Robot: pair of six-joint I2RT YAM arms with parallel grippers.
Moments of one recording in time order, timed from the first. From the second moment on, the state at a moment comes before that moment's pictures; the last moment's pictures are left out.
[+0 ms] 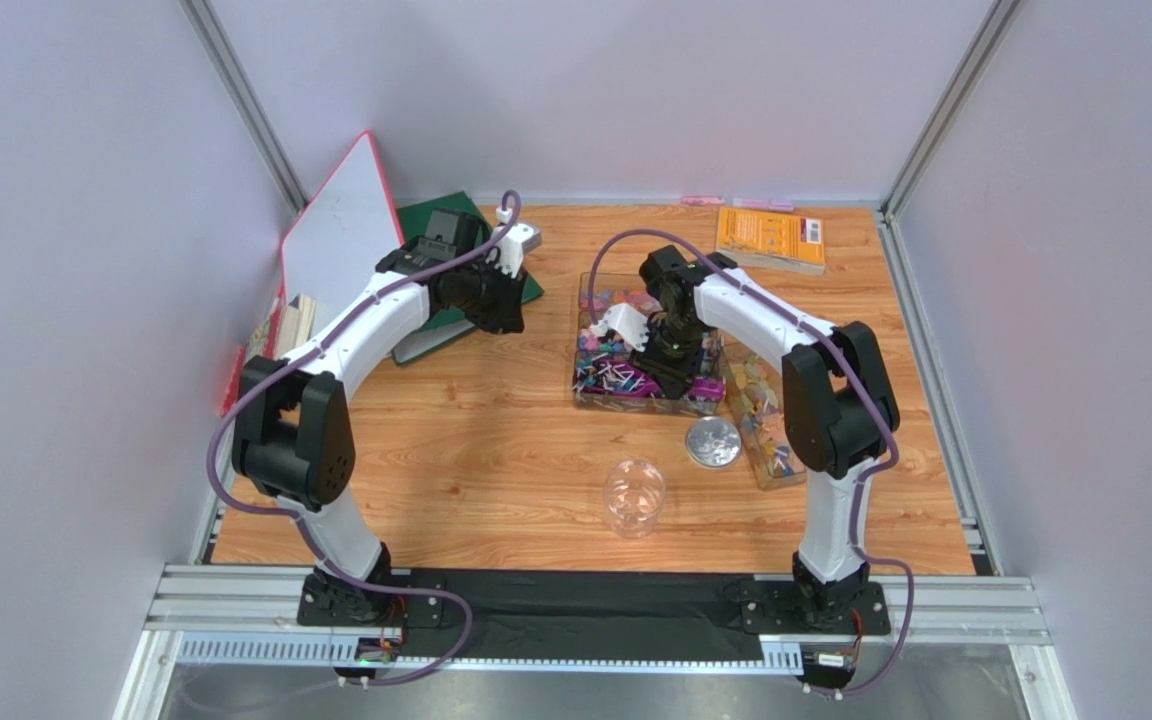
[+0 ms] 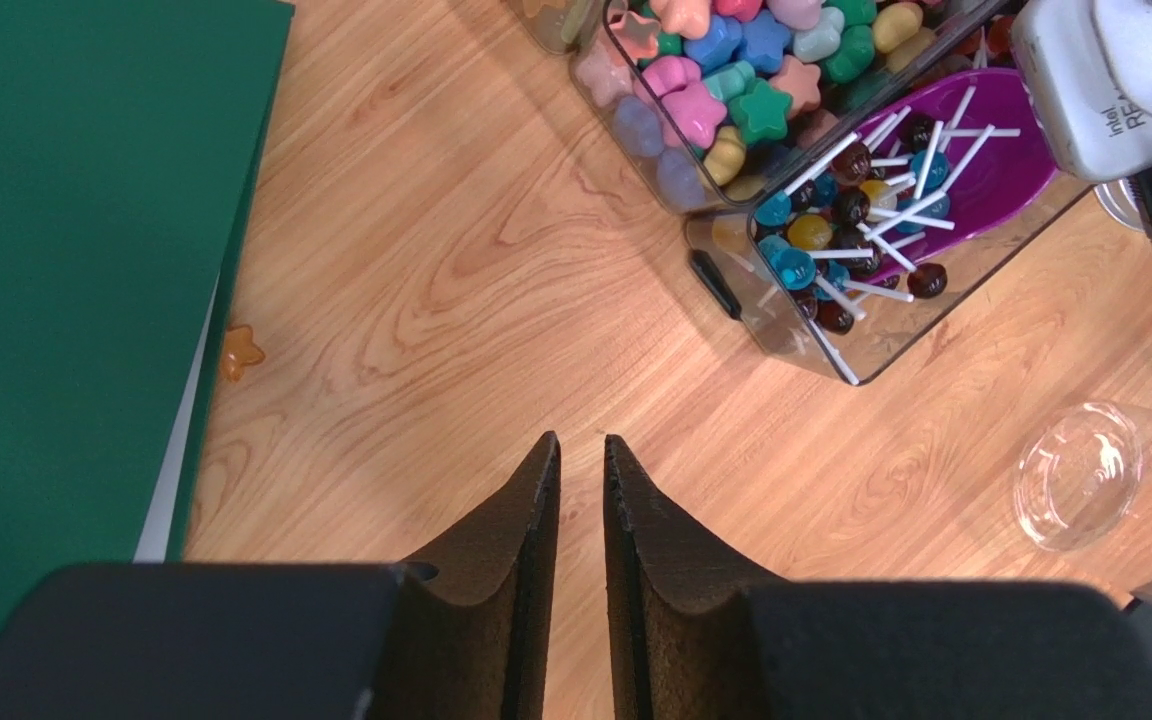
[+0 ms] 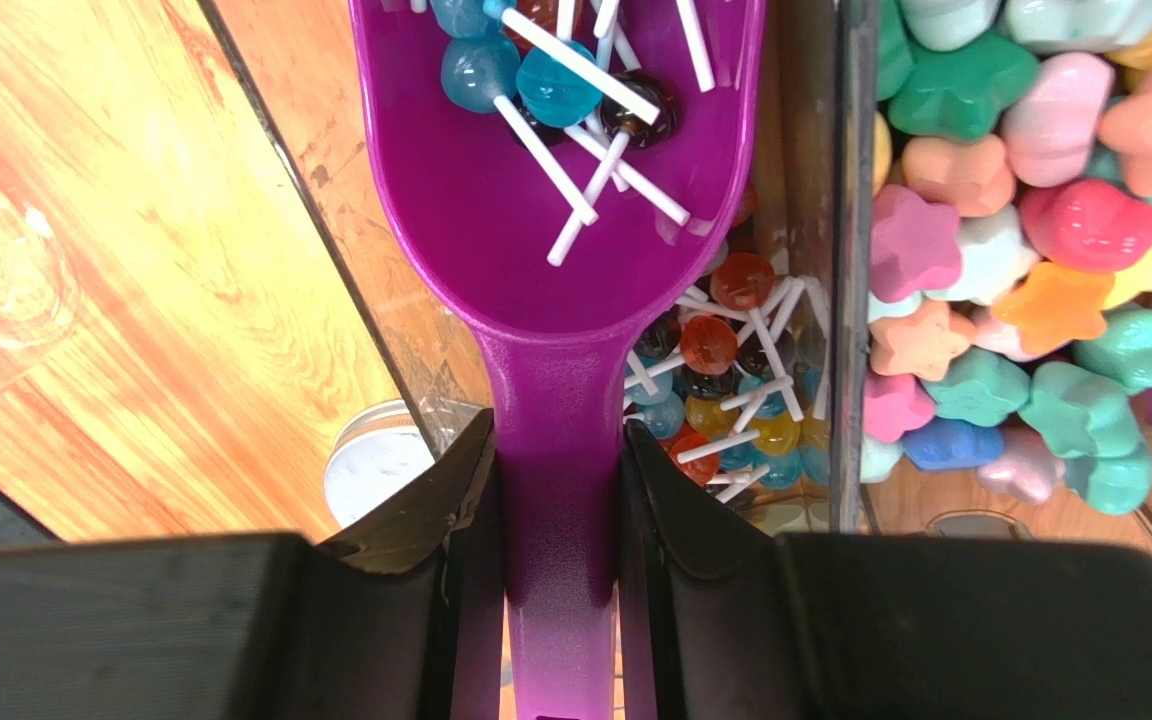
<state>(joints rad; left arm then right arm) -0.32 1.72 1.39 -0.59 0.43 0.20 0.48 1.97 1.55 -1.06 -0.21 -0.77</state>
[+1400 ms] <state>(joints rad) -0.32 1.75 1.41 -0.60 0.46 0.22 0.39 1.78 1.34 -0.90 -0.26 -0.78</state>
